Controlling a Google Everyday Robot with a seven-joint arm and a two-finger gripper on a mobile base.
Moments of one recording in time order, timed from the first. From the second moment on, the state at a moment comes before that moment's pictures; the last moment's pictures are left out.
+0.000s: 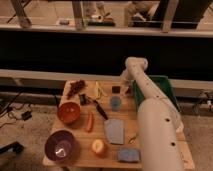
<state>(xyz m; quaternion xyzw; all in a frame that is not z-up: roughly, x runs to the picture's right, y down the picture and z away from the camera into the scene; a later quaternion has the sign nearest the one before) 0.125 -0.018 1.018 -0.26 -0.13 0.05 0.96</state>
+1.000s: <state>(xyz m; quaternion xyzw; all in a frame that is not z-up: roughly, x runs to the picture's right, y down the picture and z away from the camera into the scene) 0.120 0.003 1.019 -0.31 -0.14 0.05 0.94</state>
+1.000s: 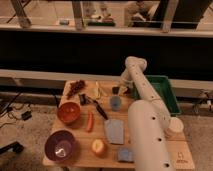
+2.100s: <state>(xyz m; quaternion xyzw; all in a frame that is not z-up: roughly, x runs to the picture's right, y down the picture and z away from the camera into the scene) 0.119 -0.037 0.958 -0.22 -0.18 0.05 0.96</state>
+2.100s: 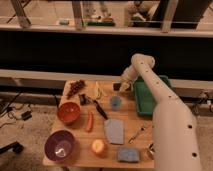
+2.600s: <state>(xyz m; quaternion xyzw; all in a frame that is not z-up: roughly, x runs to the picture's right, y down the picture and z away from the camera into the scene) 0.106 -0.023 0.922 -0.21 -0.21 0.05 0.95</state>
